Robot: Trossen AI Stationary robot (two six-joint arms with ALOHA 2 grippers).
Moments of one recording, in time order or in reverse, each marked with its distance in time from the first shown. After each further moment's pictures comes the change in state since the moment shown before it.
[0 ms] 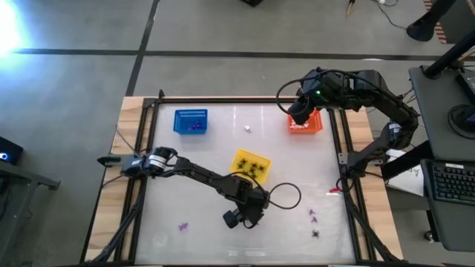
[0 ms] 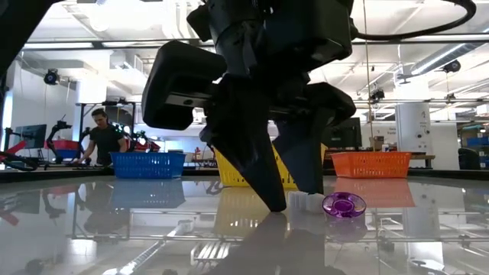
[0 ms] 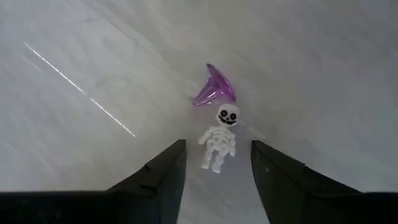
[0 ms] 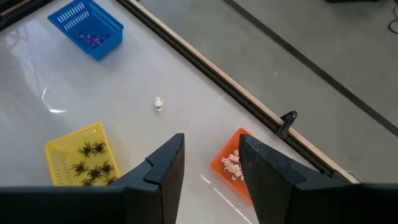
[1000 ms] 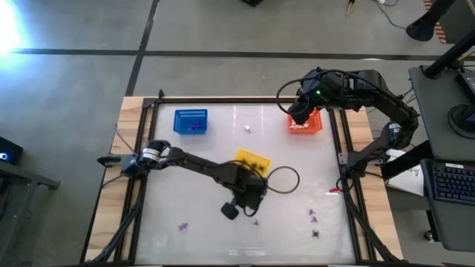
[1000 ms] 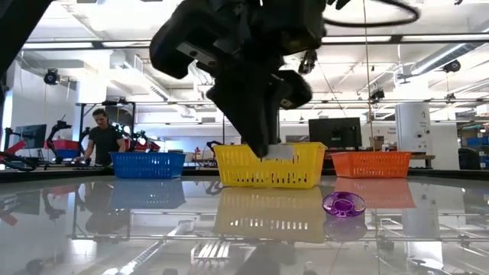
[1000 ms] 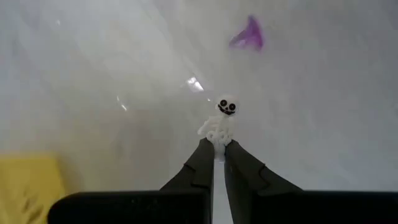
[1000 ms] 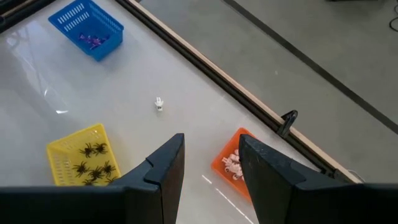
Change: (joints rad) left arm 0.064 -0.109 0.010 -0.193 -0.011 -0.185; right arm 0.000 0.000 0.000 0.000 -0.001 0.008
